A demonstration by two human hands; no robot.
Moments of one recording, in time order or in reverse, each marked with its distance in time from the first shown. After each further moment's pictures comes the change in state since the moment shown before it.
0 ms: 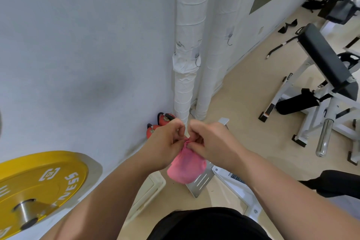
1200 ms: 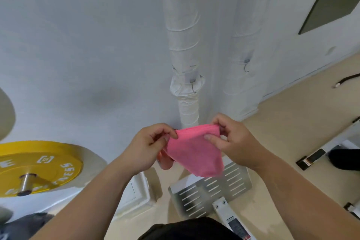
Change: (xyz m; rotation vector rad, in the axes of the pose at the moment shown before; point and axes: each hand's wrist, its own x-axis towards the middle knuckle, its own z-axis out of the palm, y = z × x) left_hand 0.144 0.080 0.096 0.031 0.467 -0.114; right_hand 0.060 0.238 -0.157 0.545 -0.192 -0.102
